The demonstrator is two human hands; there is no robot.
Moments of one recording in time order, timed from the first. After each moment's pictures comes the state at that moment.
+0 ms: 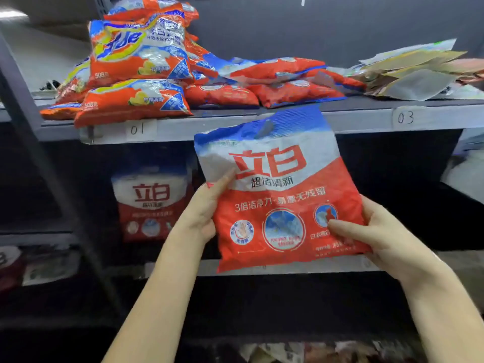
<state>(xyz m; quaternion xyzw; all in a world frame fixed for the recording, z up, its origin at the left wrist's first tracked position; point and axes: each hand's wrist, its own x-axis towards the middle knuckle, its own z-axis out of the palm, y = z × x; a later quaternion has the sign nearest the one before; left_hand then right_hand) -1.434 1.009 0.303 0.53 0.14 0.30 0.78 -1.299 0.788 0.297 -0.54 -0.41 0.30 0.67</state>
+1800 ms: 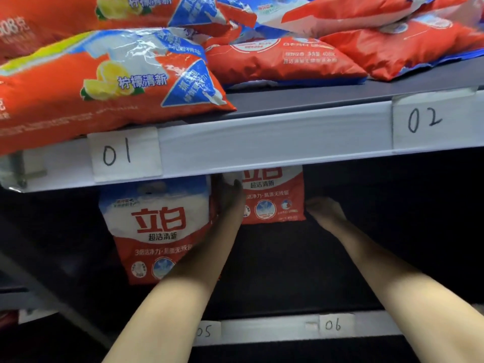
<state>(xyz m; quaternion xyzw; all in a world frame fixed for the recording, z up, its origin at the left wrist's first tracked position) -1.280 1.261 0.201 0.63 0.45 0.38 0.51 -1.148 1.110 0.163 -0.88 -0.31 0.14 0.34</state>
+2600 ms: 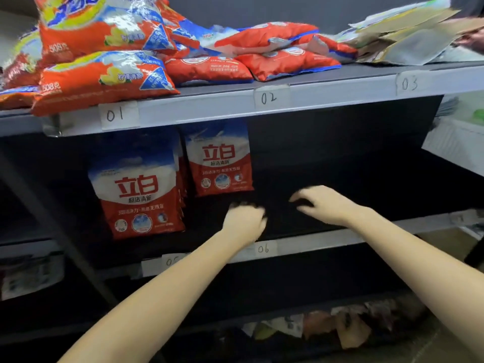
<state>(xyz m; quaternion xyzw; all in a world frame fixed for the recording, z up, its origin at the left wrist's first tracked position) -1.371 1.035 0.206 0.98 0.17 0.05 -0.07 -1.236 0.886 0.242 -0.83 -0.54 0.02 0.10</state>
